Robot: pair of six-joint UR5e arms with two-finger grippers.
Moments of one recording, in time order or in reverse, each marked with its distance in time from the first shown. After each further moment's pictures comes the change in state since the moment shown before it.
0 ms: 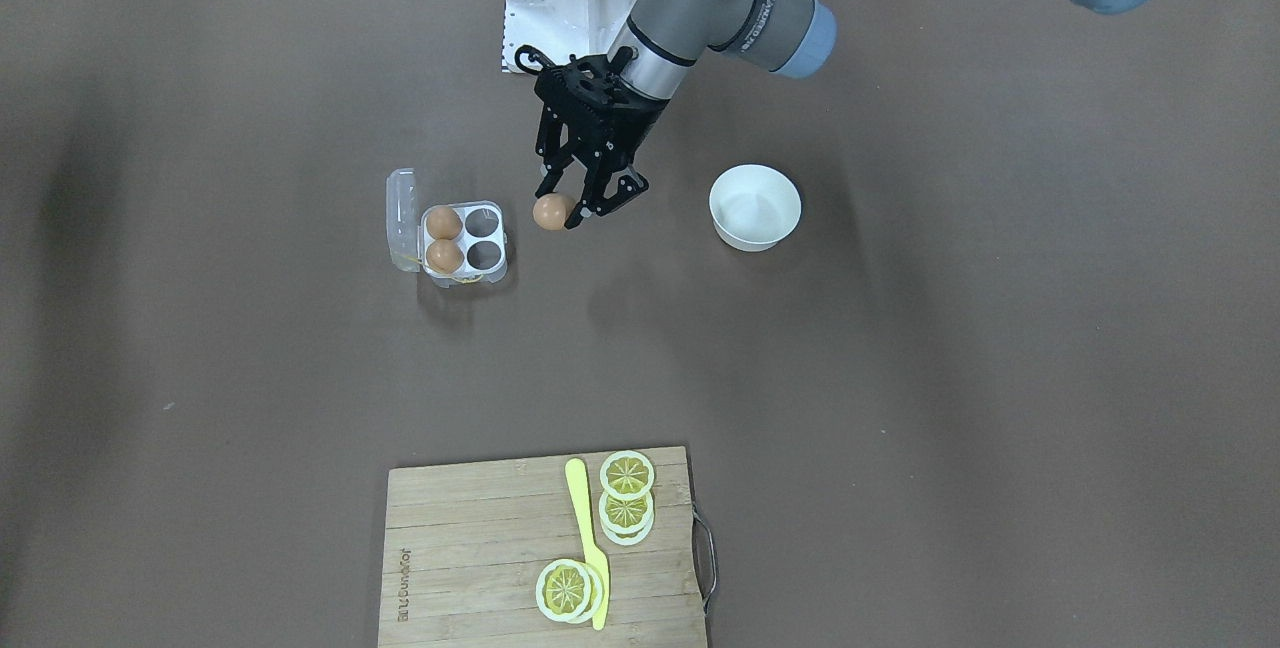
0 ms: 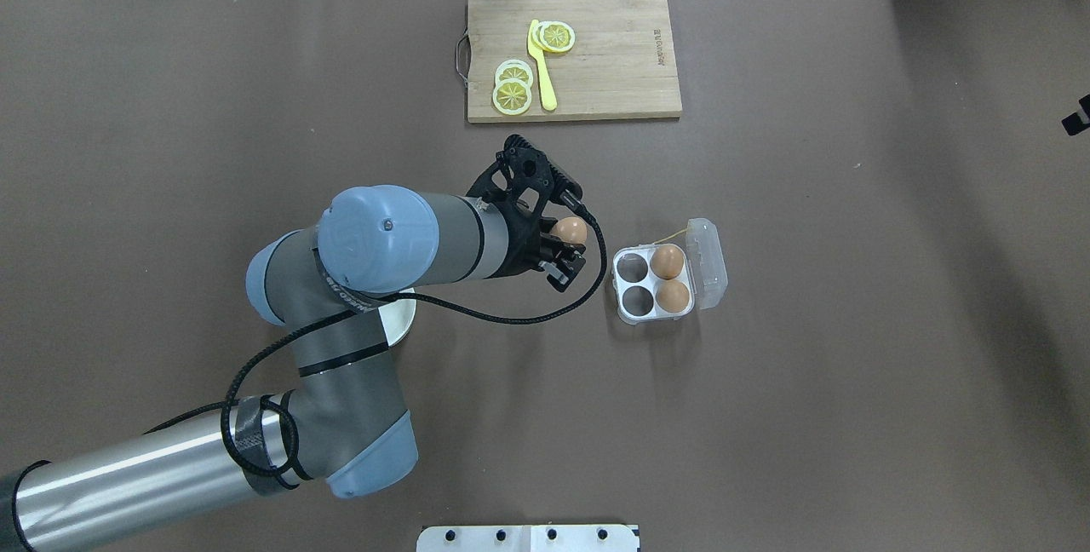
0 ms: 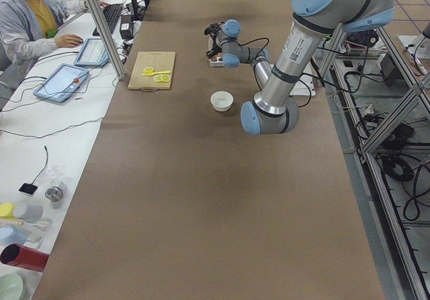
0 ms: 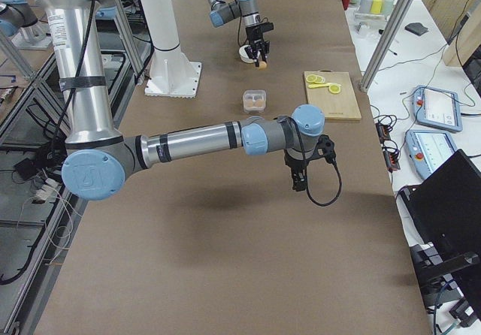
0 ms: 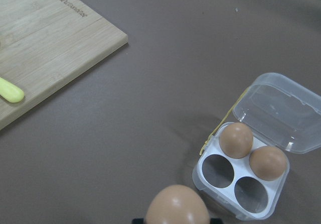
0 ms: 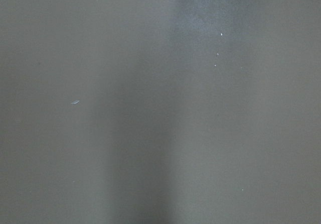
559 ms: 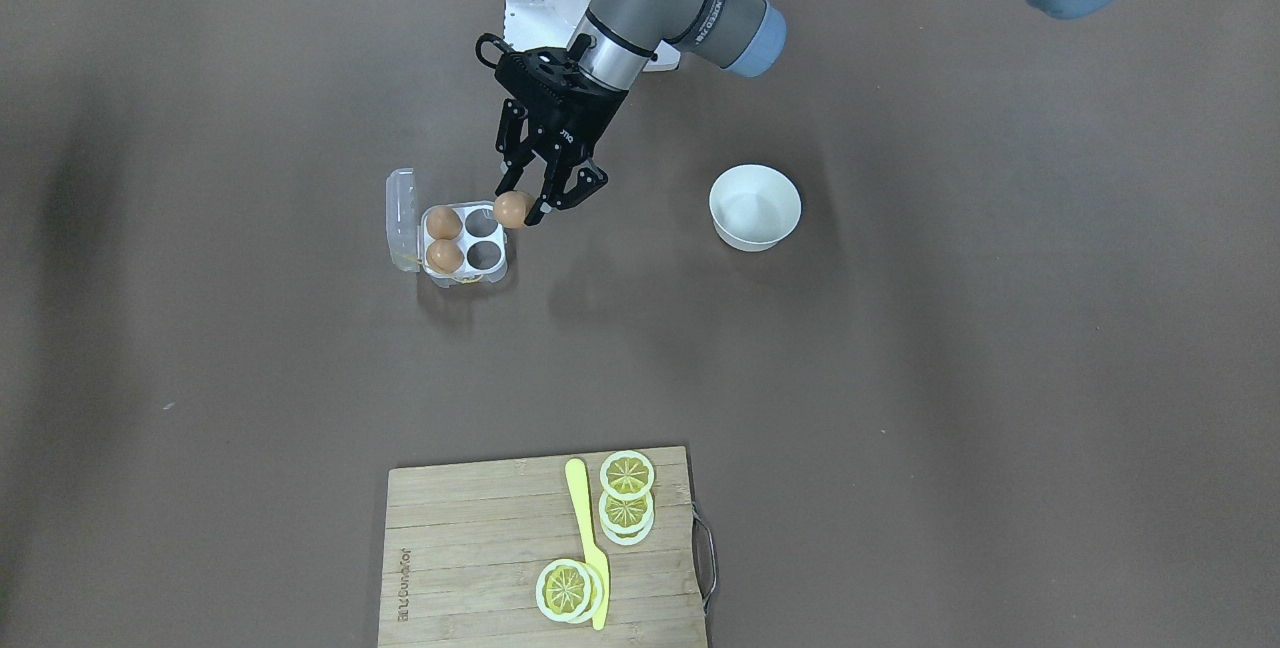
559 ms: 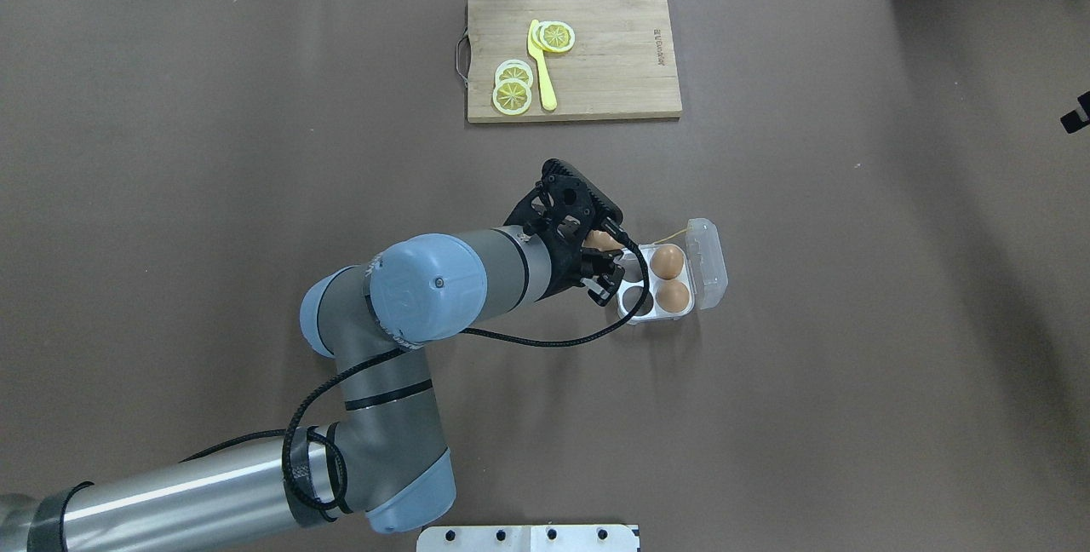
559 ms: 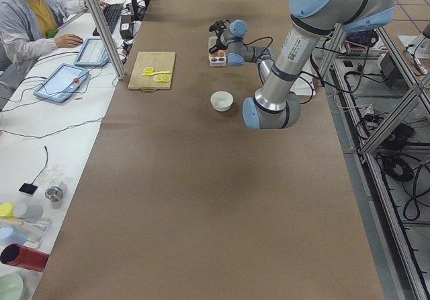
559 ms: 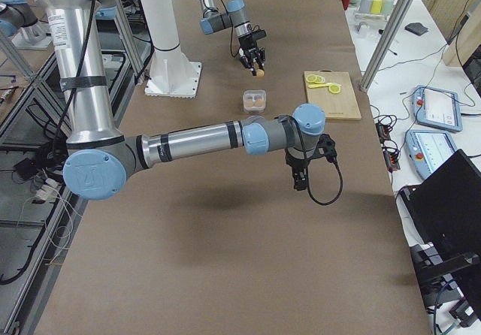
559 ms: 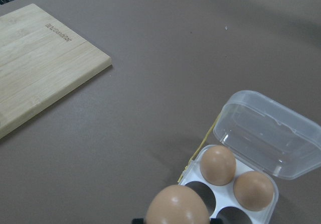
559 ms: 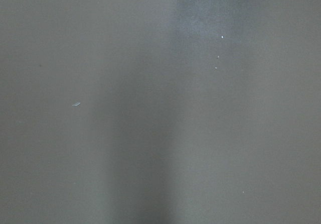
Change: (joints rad) left arm 0.064 -0.052 0.079 -0.093 0.146 -0.011; right arm 0.000 0.006 -0.003 -0.001 0.000 0.000
